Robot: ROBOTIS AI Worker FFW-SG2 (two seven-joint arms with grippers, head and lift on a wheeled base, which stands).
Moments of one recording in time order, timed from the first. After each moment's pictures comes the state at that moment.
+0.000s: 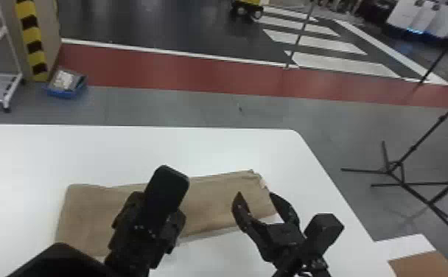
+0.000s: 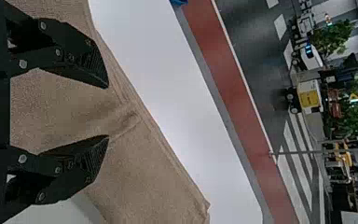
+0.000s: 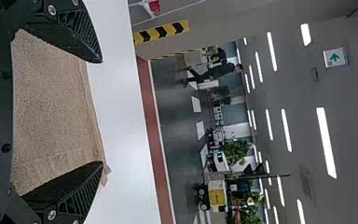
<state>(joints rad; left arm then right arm) 0.06 0.00 -0.67 -2.17 -0.22 1.16 0.10 0.46 0.00 -0.15 -1.92 -0.21 0.02 0.20</state>
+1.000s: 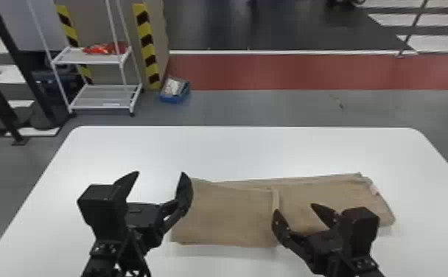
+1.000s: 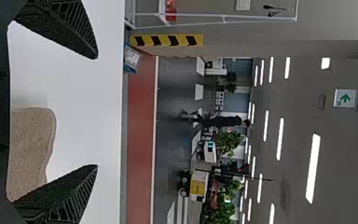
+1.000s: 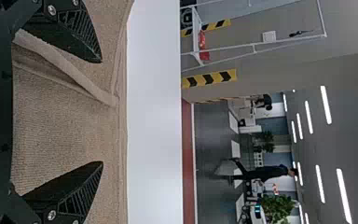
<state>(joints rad) 0.44 0.04 -0.13 -2.16 0.06 0.27 0.08 0.36 0.00 0.07 -1.88 -0.01 0.28 0.20</state>
